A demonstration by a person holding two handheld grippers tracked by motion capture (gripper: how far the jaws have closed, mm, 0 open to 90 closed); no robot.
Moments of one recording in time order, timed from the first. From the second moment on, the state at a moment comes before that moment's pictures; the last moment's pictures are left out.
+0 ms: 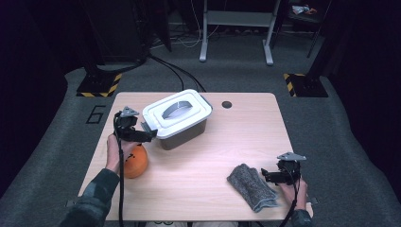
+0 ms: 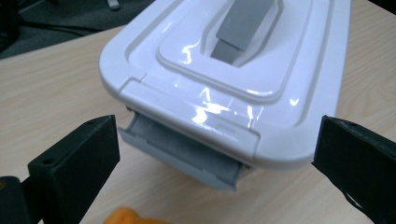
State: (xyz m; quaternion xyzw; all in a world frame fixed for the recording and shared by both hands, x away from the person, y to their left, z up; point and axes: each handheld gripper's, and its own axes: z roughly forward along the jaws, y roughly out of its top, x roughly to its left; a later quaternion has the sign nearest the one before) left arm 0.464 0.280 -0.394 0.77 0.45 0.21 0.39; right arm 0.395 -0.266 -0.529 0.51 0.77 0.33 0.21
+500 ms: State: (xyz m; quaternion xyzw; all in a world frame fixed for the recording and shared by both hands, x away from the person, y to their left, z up) left arm 0.501 0.251 -0.396 0.78 0.42 0.20 0.41; right arm 0.395 -0.266 -0.529 0.51 0.77 0.33 0.21
